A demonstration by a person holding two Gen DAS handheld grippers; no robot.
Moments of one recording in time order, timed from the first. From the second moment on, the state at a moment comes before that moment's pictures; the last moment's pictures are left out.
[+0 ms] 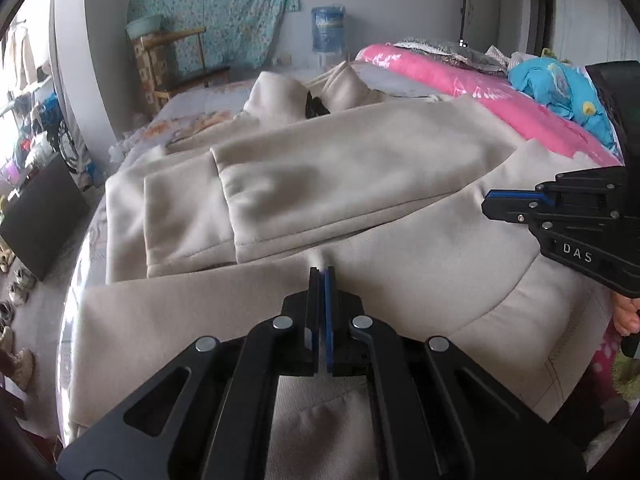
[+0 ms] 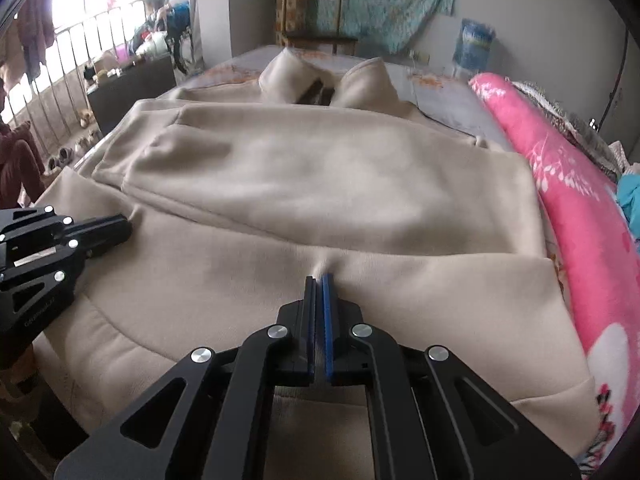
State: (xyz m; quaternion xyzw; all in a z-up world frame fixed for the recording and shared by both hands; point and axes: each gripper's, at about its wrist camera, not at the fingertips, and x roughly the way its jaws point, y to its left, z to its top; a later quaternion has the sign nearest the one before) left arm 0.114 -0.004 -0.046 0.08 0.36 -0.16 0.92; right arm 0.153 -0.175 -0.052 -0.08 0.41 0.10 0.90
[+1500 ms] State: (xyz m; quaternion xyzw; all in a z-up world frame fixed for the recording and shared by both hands) left arm 0.065 0.058 -0.037 -0.01 0.40 -0.21 0.89; right arm 0.072 -0.244 -0.057 -0.08 0.45 0.09 0.88
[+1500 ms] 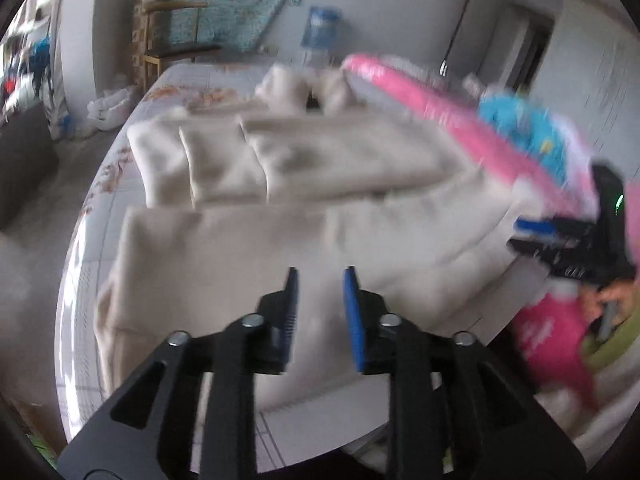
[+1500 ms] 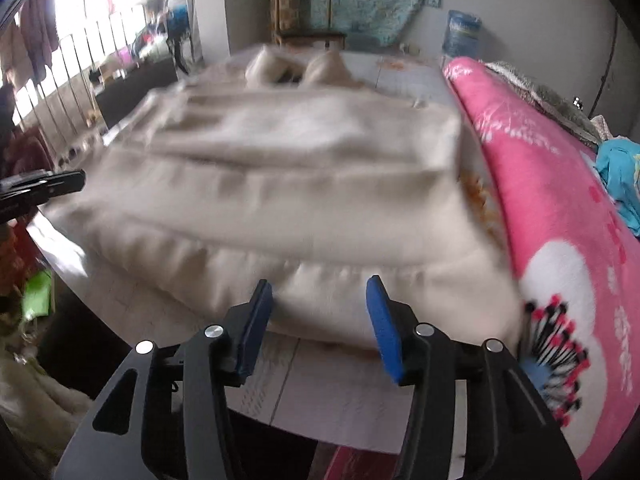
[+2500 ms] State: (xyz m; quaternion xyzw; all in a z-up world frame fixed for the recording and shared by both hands) left arm 0.163 0.069 0.035 -0.06 0.43 -0.21 0.87; right arm 0.187 -0.235 0.042 0.08 0.46 0.20 0.86
